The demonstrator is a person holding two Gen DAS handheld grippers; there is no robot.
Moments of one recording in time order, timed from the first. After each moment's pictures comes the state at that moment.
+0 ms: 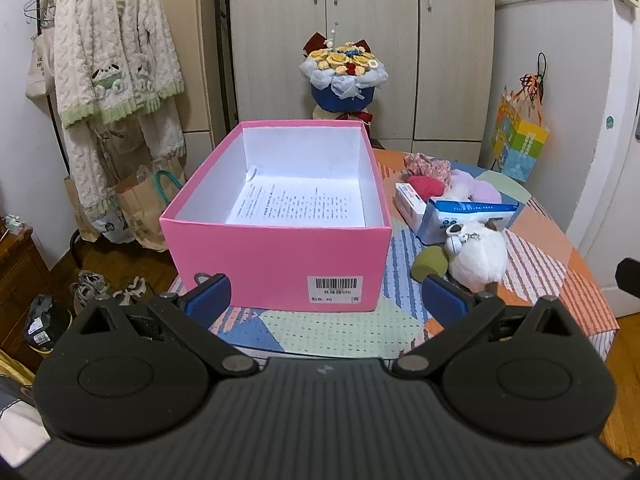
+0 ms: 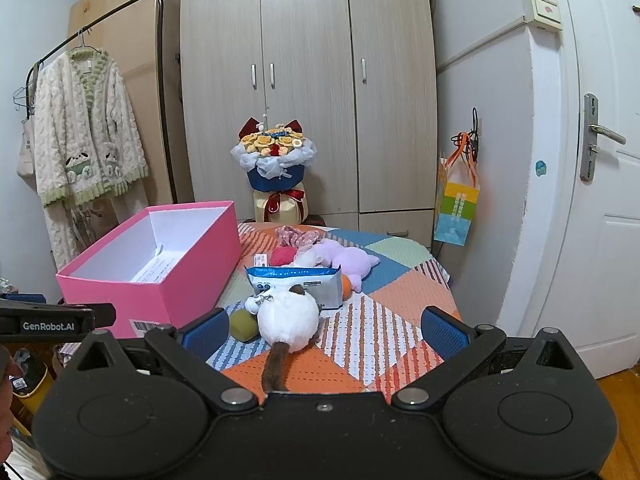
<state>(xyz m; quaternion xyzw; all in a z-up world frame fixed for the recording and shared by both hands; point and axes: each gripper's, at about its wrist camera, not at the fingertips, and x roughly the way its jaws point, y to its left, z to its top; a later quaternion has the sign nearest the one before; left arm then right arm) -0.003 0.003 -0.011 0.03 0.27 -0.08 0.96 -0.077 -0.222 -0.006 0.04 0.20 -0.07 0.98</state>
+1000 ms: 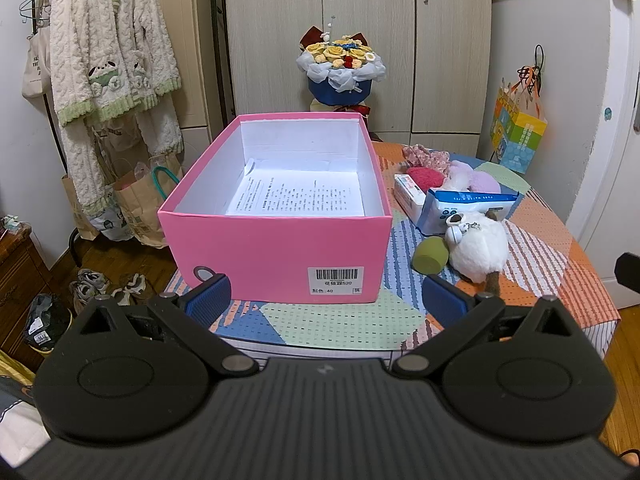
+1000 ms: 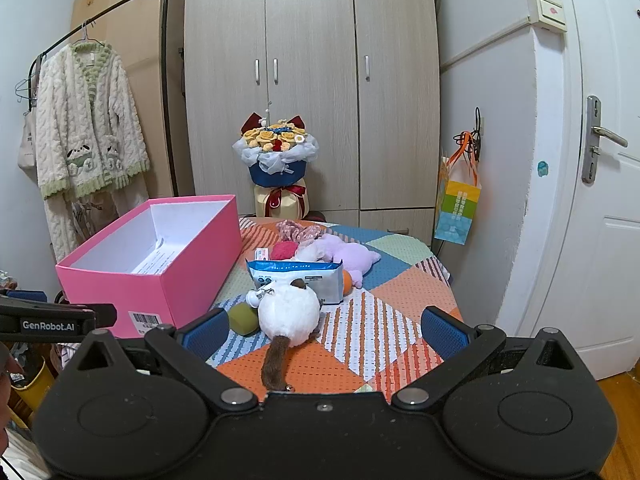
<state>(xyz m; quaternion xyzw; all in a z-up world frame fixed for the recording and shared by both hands) -0.002 0.003 -0.016 0.03 0.28 -0.08 0.96 -0.078 -0.218 -0.009 0.04 0.21 -0.07 0.98</state>
